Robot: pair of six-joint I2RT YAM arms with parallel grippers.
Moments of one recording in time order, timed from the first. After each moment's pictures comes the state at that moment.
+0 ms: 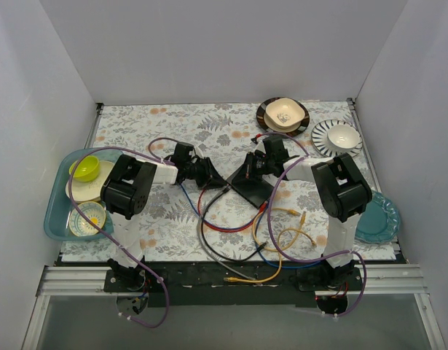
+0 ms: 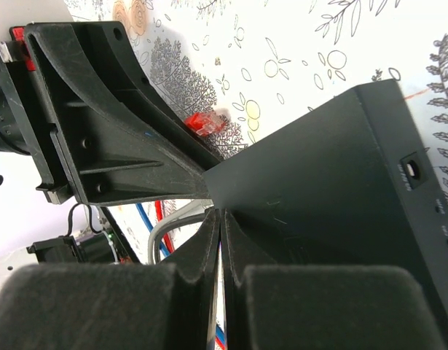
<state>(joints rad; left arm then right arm) -0.38 2.01 1.01 0.21 0.70 -0.86 0.46 1.94 1.06 0.09 -0.67 0.71</state>
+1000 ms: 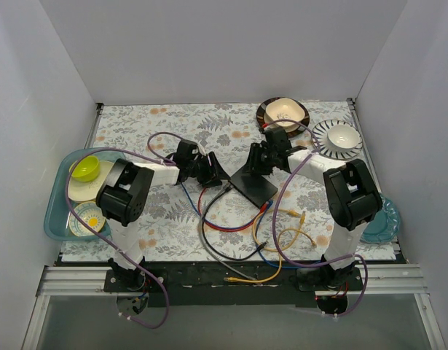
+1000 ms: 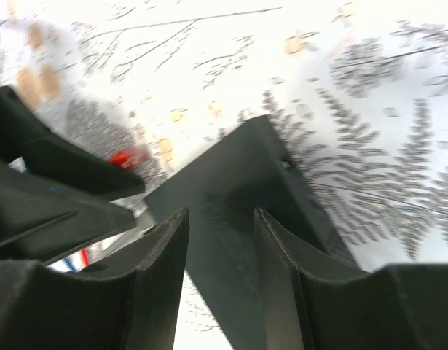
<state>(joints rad) -0.42 1.93 1.01 0.15 0.53 -0.81 0.46 1.83 1.14 -0.16 -0.31 0.54</state>
